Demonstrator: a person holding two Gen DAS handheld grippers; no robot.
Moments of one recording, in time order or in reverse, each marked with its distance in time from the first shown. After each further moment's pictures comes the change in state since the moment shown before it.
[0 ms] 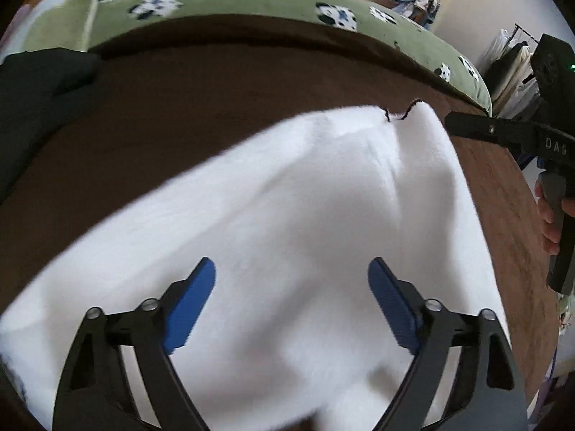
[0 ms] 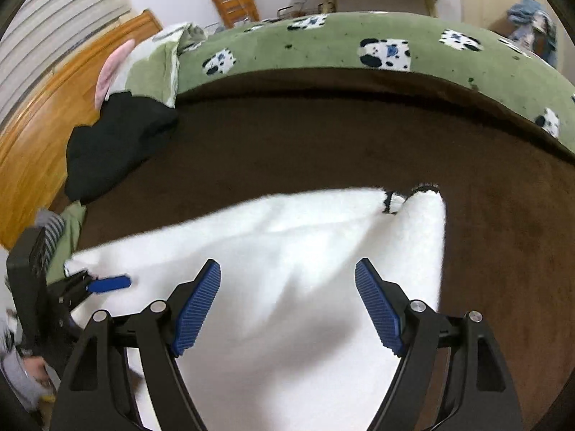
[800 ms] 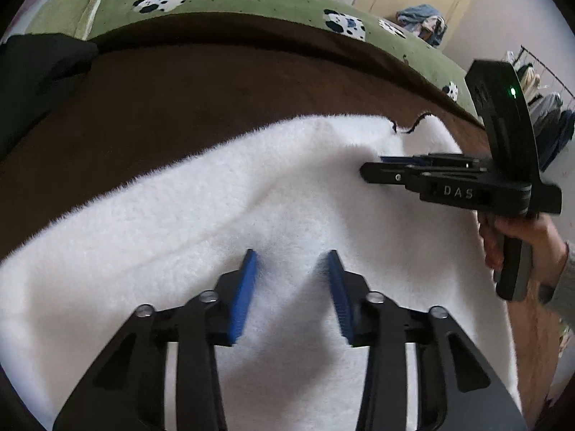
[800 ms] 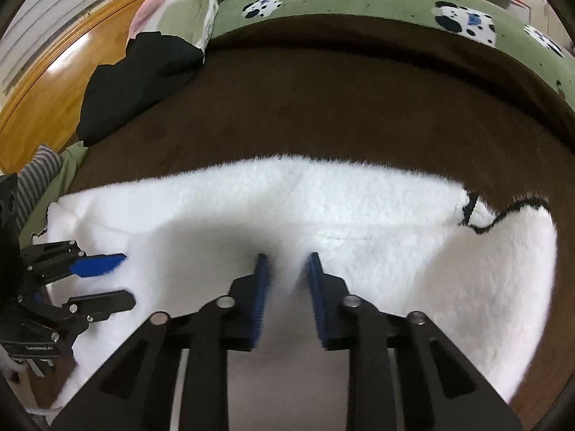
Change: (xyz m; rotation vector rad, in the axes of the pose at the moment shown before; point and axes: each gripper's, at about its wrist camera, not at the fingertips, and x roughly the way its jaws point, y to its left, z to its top) left arm 0.027 0.000 -0.010 -0.068 -0.088 -0.009; right arm 0.097 0.002 -0.009 -0.182 0.091 0.119
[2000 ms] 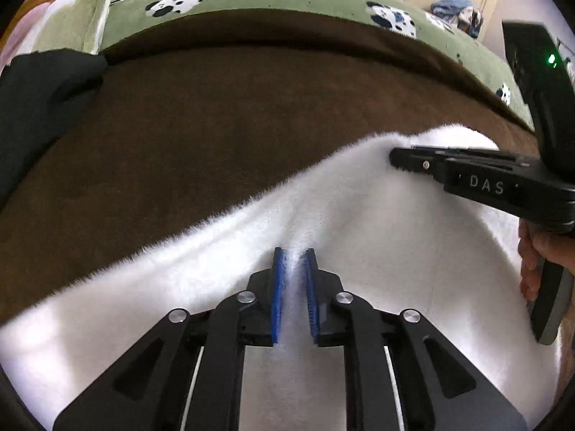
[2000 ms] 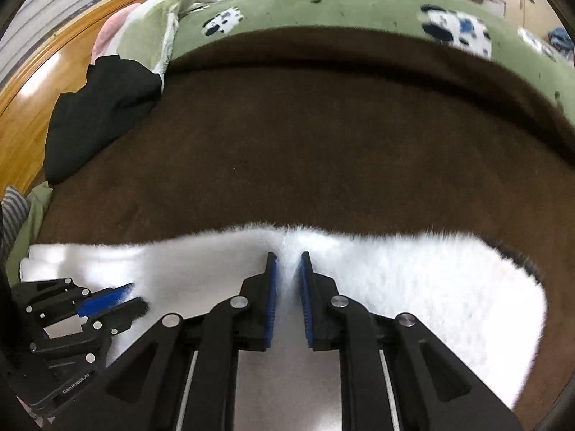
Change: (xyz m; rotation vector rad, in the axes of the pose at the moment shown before) left arm 0.044 0.016 0.044 -0.010 -0.001 0.185; right arm 0.038 -0.016 0.052 0.090 -0.051 -0.085
